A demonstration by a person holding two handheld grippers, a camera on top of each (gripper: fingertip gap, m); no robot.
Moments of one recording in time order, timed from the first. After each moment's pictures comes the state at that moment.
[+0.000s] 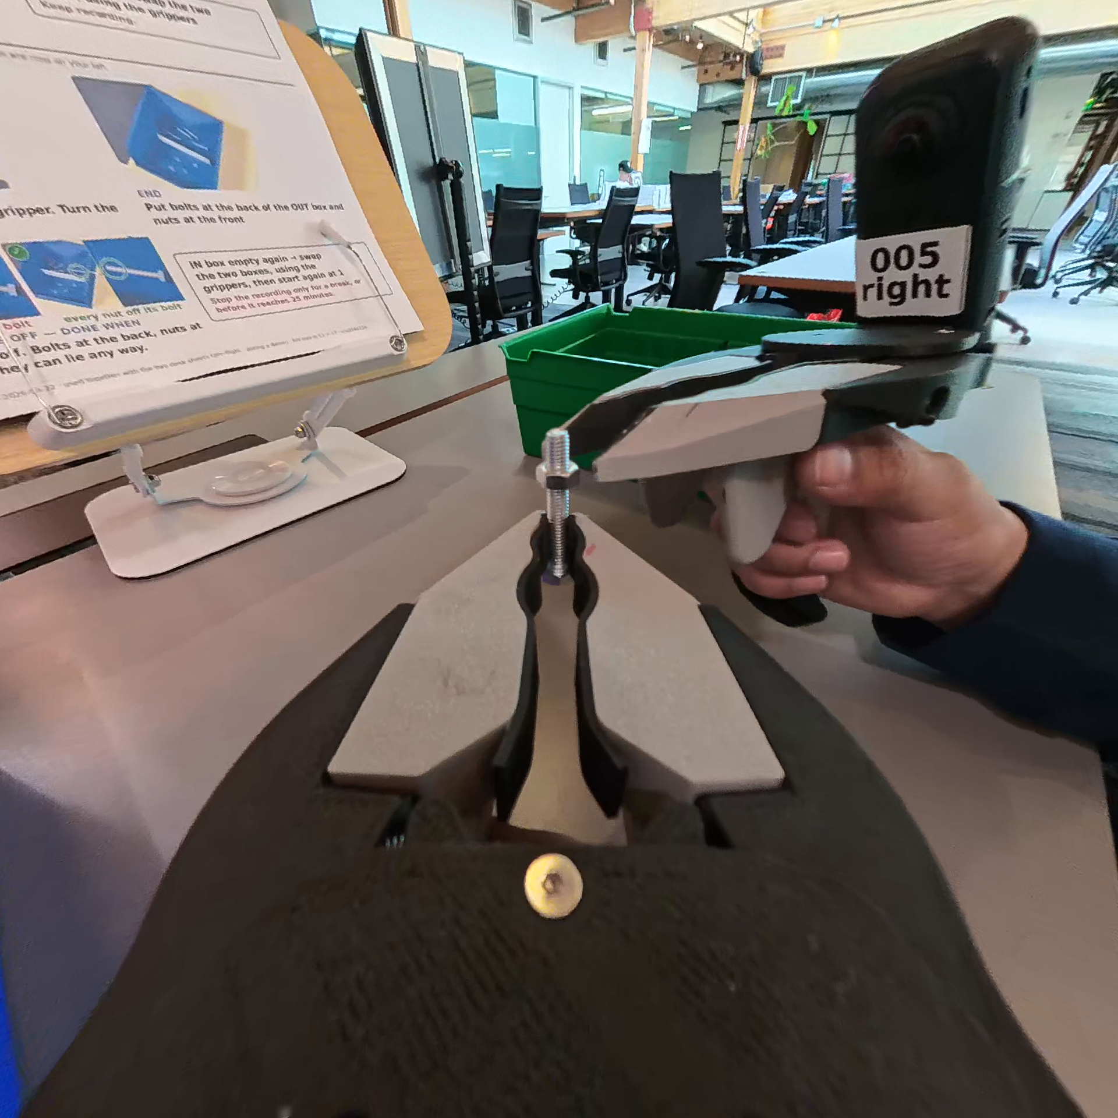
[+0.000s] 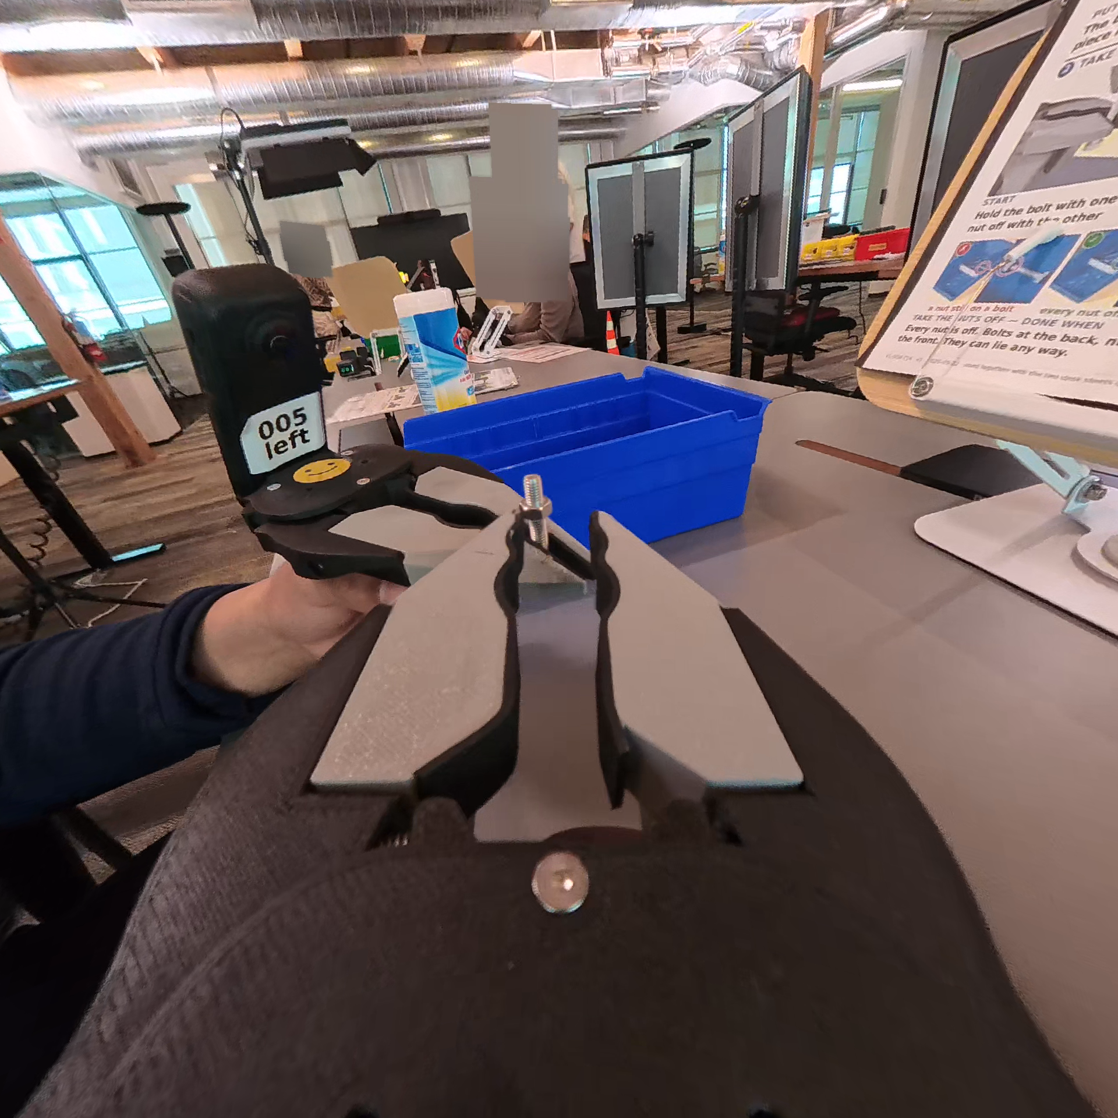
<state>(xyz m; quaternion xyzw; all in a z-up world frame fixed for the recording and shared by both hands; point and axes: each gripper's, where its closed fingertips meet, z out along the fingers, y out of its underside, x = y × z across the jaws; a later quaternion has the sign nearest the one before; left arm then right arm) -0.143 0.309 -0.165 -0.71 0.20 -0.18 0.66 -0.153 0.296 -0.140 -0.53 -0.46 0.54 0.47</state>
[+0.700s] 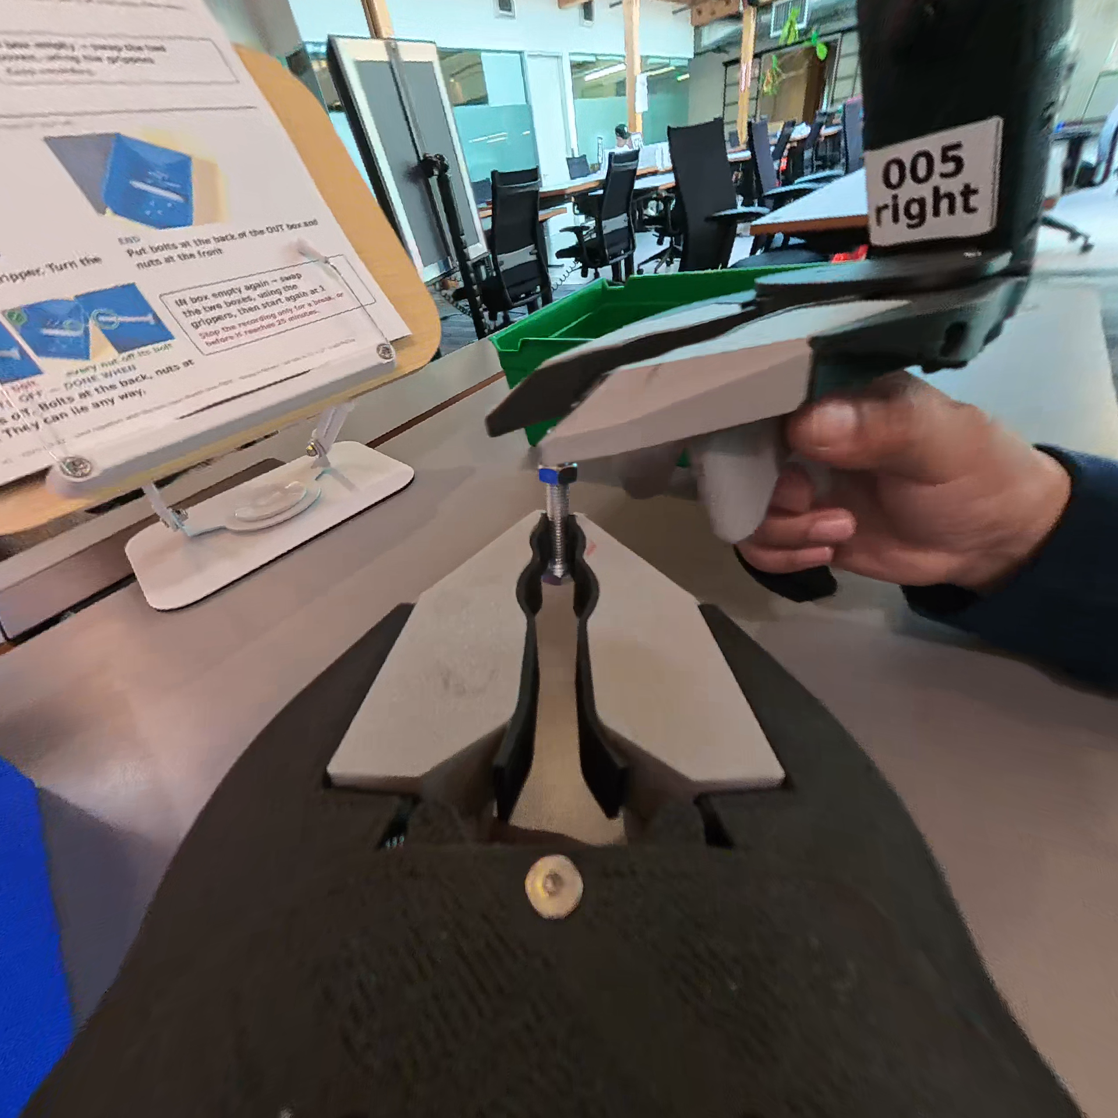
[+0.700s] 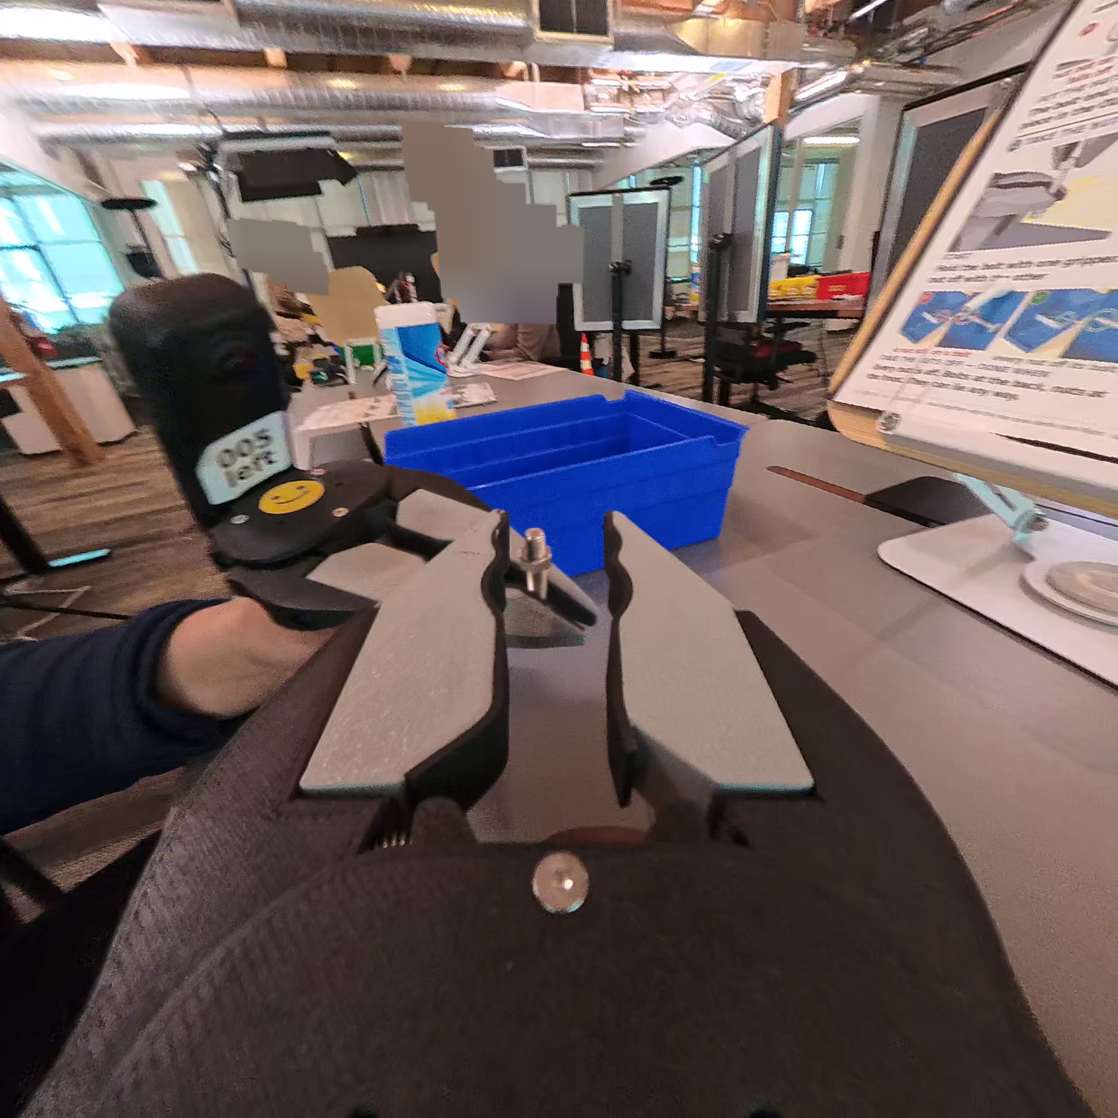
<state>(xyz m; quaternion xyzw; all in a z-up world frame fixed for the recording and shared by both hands) -0.132 0.307 -0.171 -0.70 0.25 -0.13 0.66 -0.153 0.297 -0.134 -0.52 -0.45 0.52 0.50</state>
